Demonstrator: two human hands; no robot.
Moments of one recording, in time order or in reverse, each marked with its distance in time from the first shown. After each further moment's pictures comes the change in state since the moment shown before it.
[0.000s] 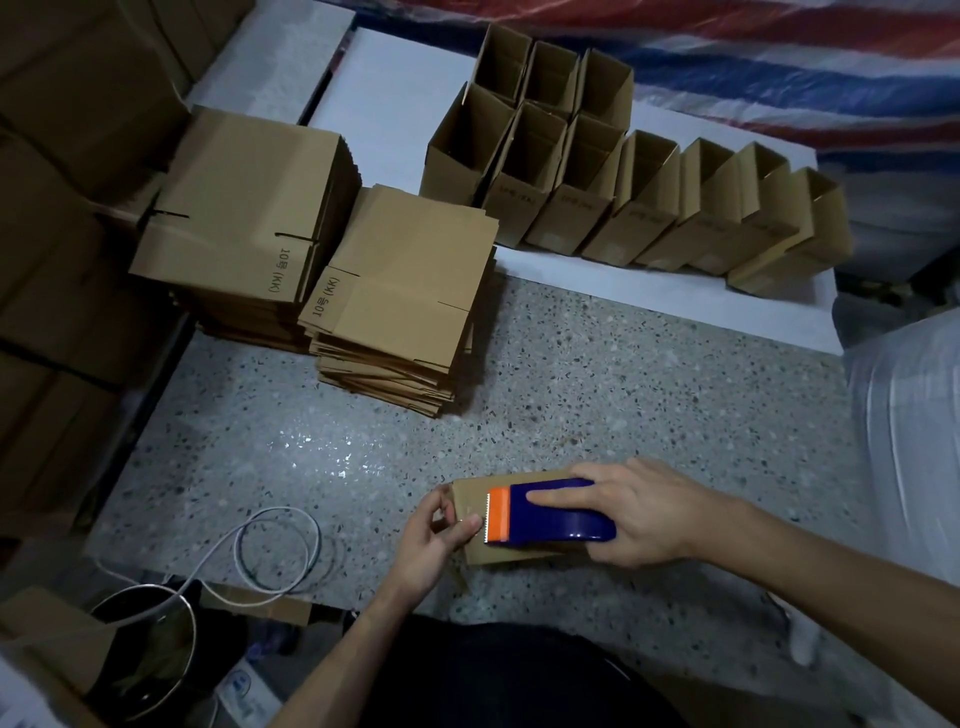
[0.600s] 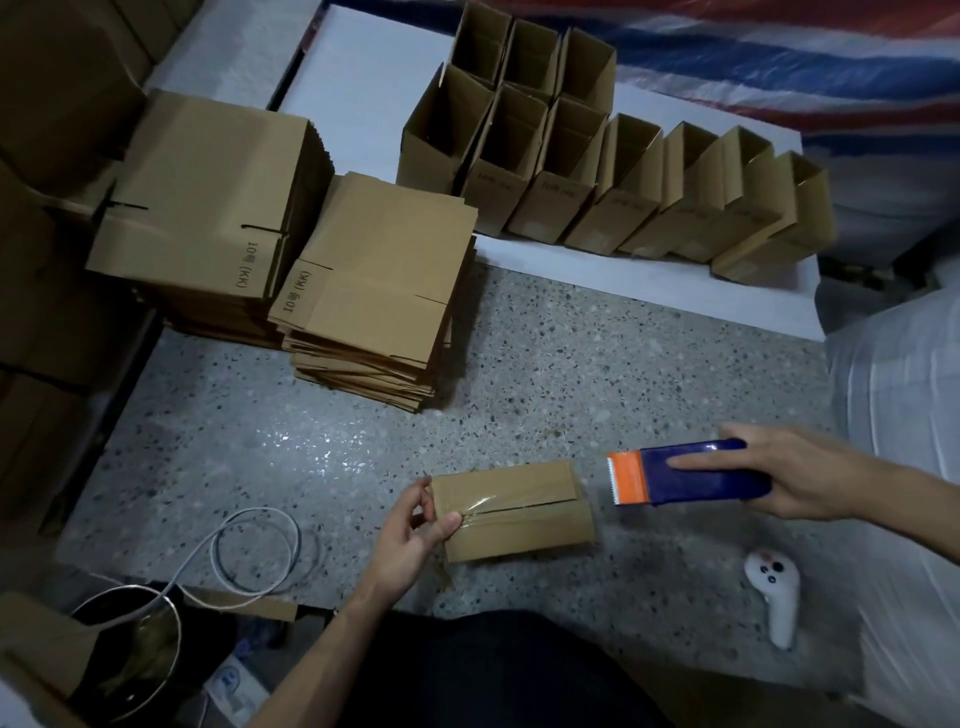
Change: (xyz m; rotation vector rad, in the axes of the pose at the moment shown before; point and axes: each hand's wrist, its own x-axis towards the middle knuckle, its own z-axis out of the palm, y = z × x) left_hand 0.004 0.001 -0.004 0.119 0.017 0.003; right_hand -0.118 0.121 0.003 0.063 0.053 0.182
